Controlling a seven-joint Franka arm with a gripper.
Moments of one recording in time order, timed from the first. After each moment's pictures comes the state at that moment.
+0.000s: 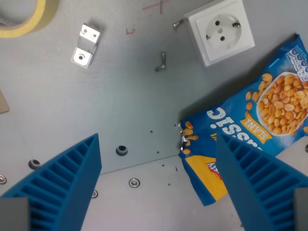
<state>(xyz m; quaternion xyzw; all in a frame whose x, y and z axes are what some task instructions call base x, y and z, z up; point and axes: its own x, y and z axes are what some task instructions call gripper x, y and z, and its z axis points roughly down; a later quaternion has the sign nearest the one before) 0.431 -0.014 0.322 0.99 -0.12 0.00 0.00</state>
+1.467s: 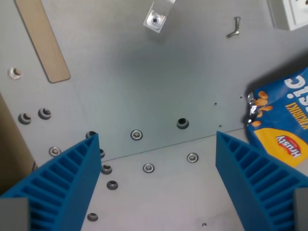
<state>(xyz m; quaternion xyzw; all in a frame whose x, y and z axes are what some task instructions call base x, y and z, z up) 0.418 0.096 0.319 0.99 -0.11 -0.01 0.00</state>
